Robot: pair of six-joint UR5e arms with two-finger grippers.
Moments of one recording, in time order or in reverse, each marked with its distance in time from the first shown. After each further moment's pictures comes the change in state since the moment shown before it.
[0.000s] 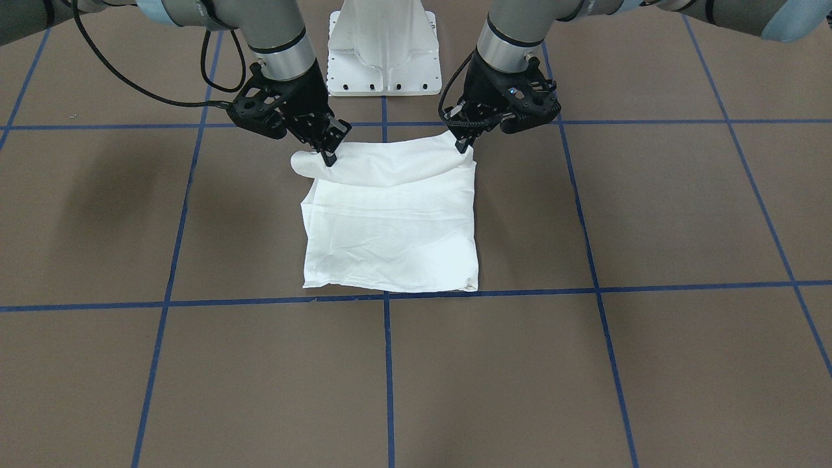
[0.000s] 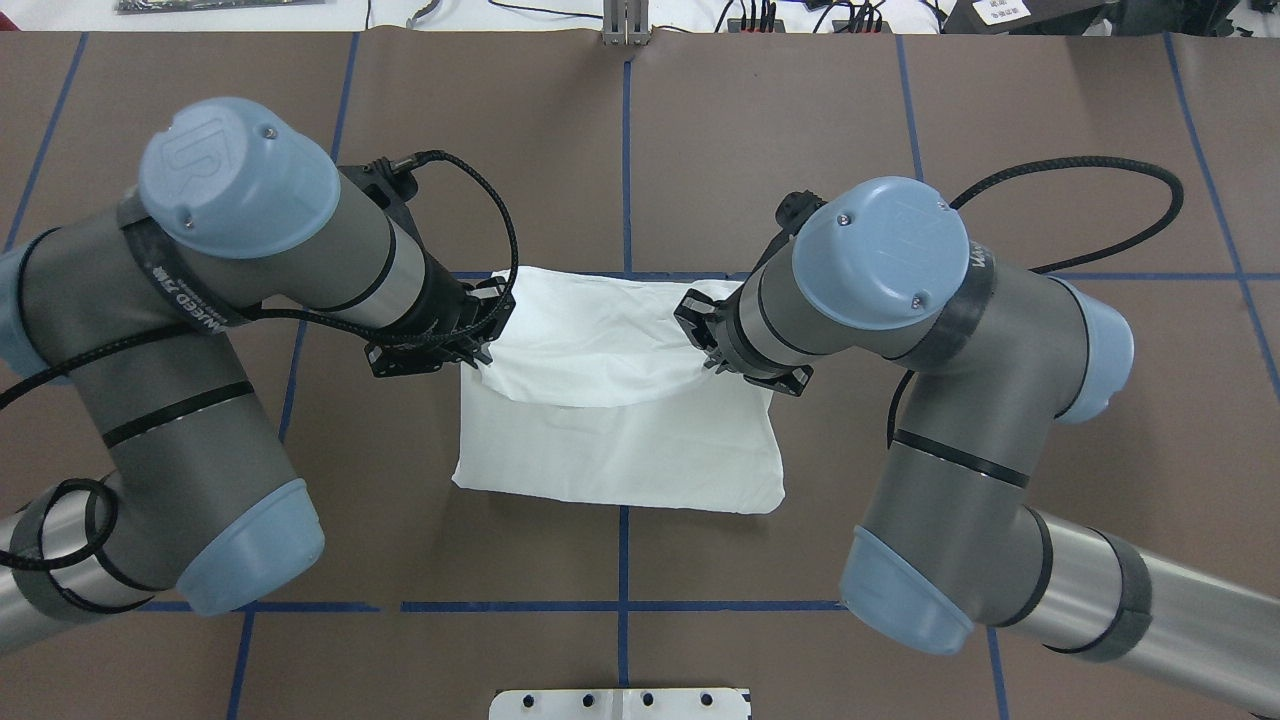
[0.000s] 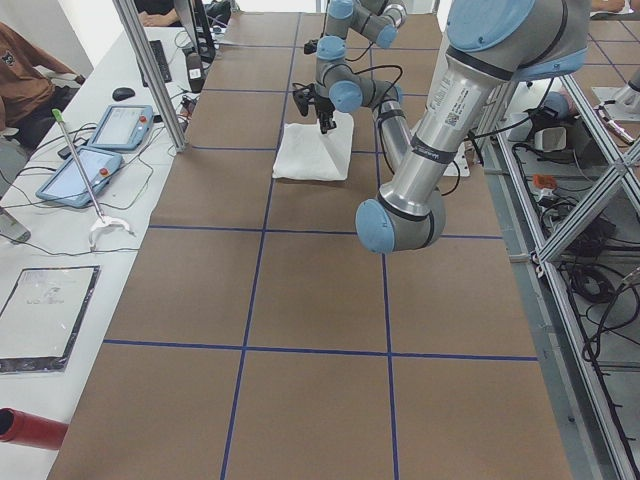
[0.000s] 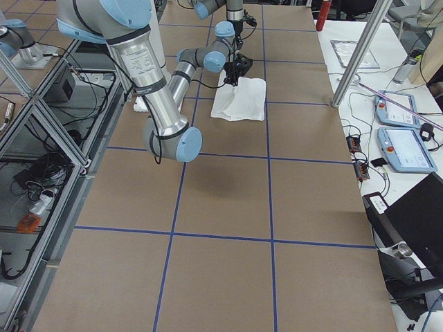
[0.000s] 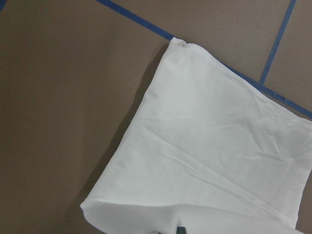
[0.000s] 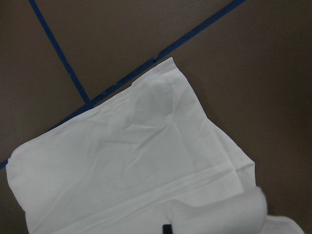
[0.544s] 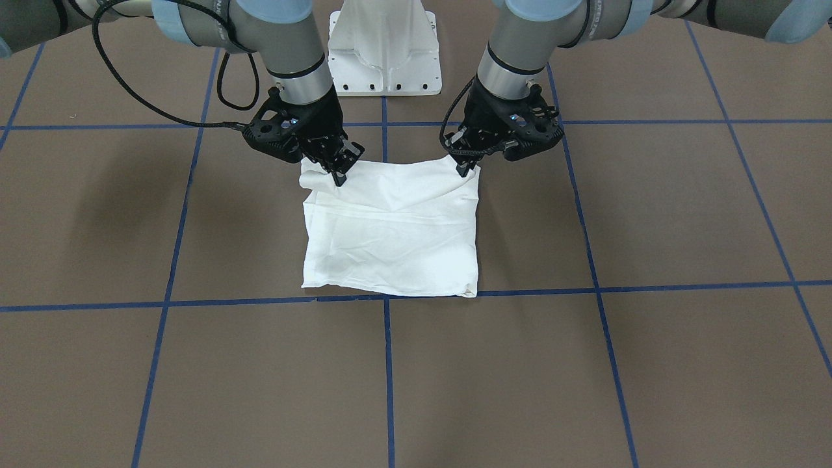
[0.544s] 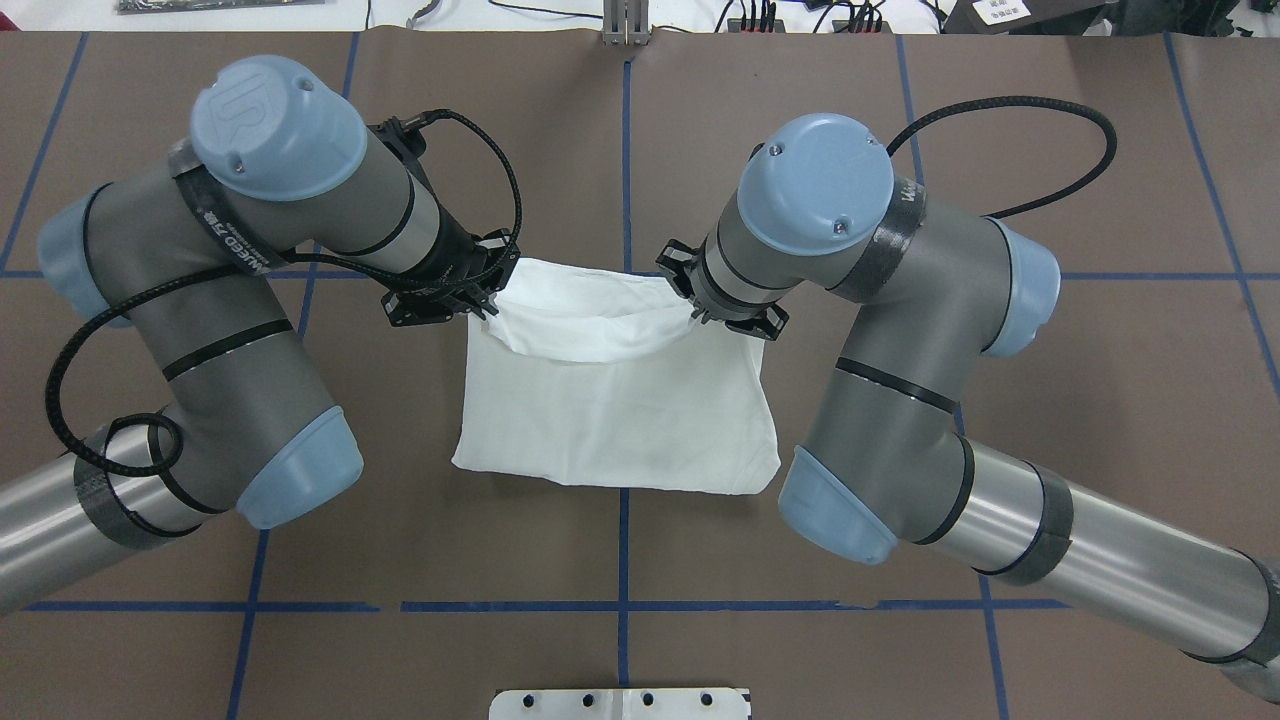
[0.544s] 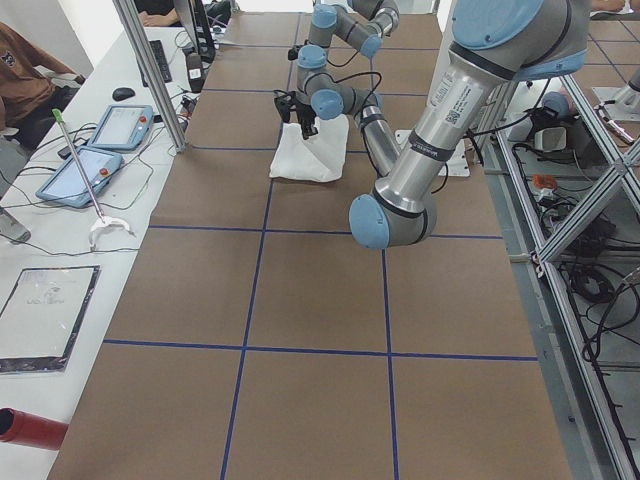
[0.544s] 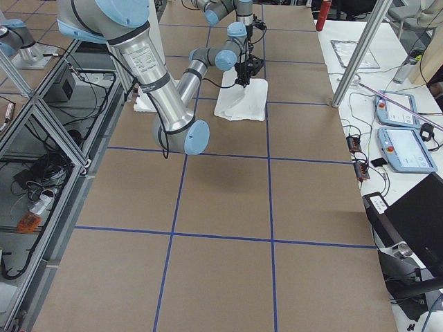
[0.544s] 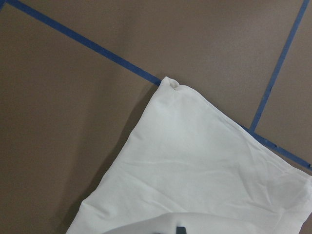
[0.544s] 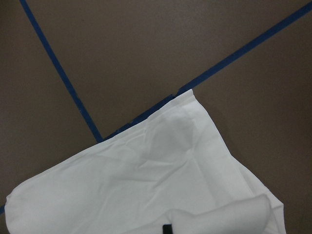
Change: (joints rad) left arm -0.043 -0.023 0.130 -0.105 -0.007 0.001; right arm 0.059 0.080 -0.146 0.011 0.008 -0.043
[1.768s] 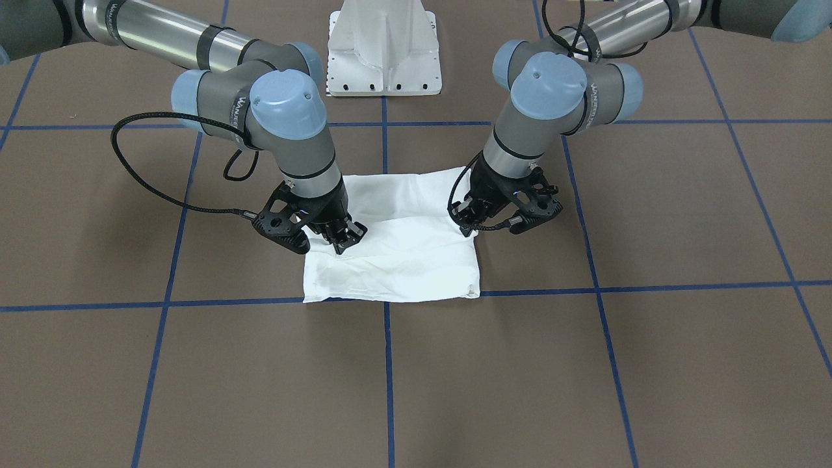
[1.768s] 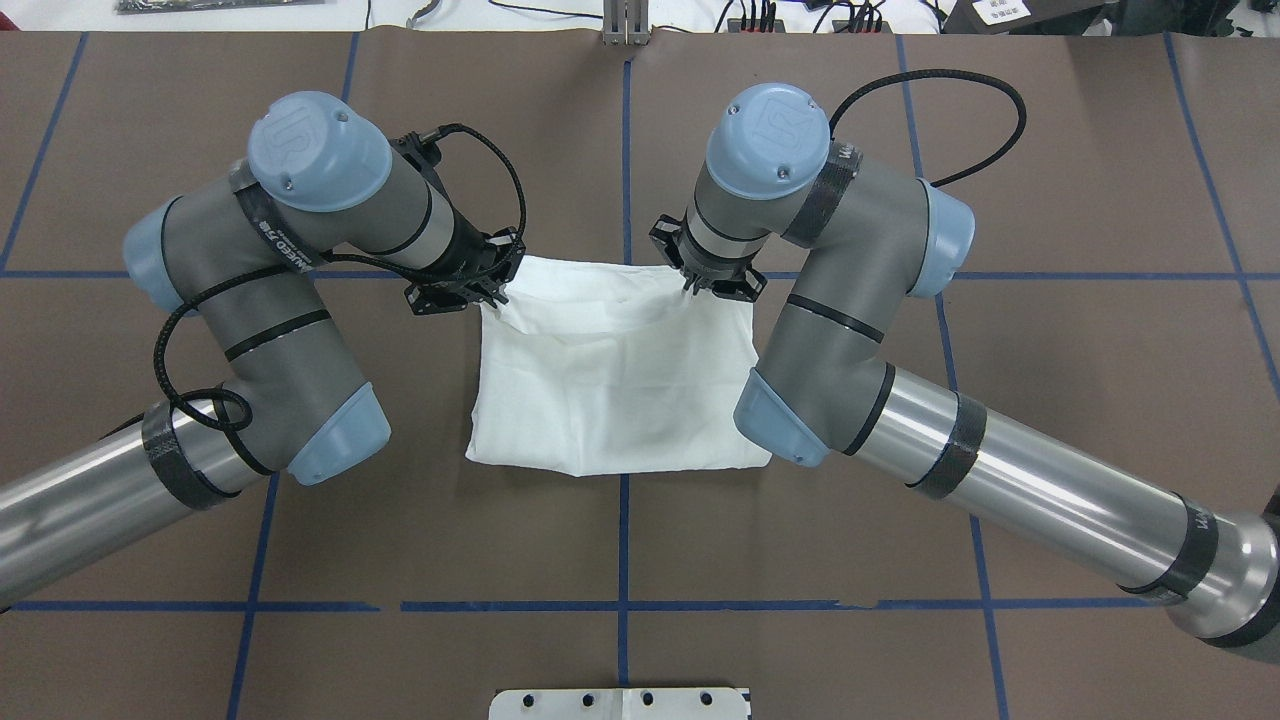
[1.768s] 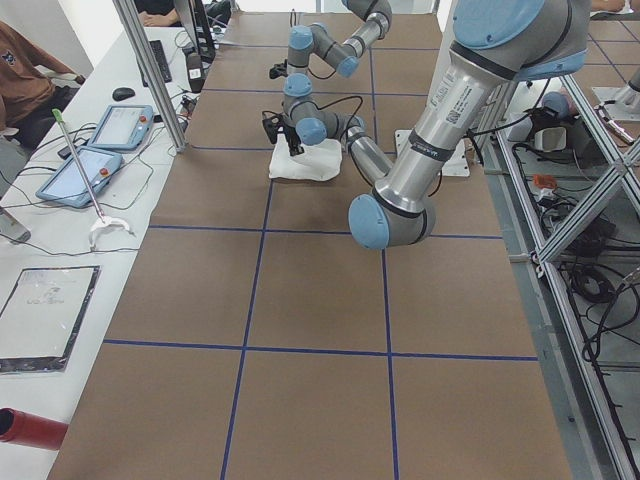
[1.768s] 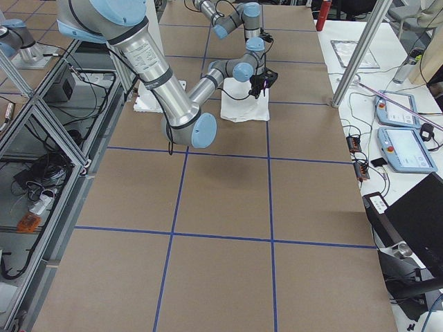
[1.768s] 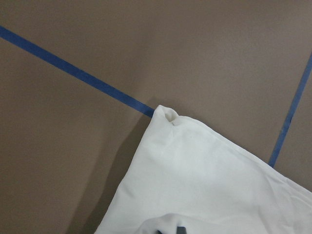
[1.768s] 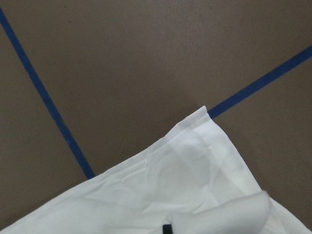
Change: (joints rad) left arm -0.013 -0.001 0.223 -0.254 0.001 -0.010; right arm 0.045 0.071 -0.280 0.157 0.068 -0.043
